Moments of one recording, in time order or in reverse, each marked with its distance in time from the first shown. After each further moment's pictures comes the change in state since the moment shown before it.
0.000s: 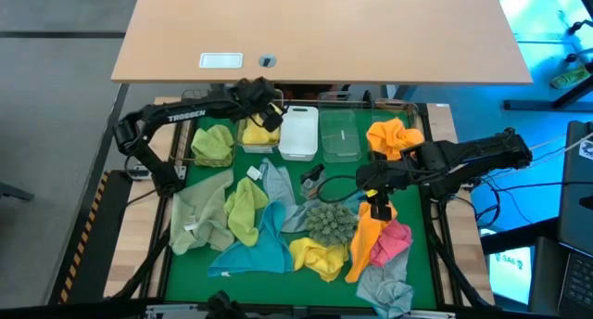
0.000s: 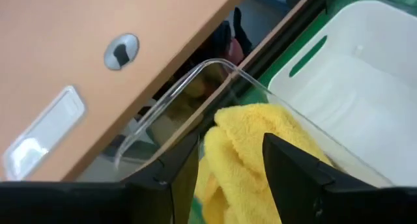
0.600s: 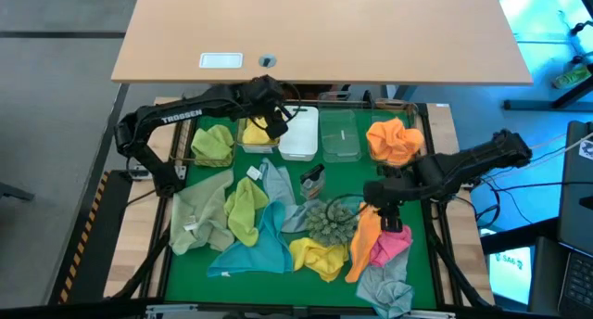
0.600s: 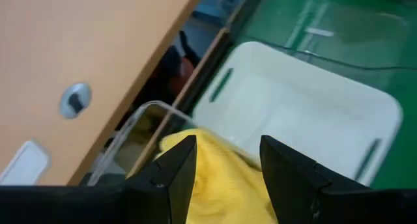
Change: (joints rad) left arm -0.114 -0.001 0.214 -0.199 0.129 0.063; right arm 0.094 0.001 -0.109 -0.103 -0.040 0.097
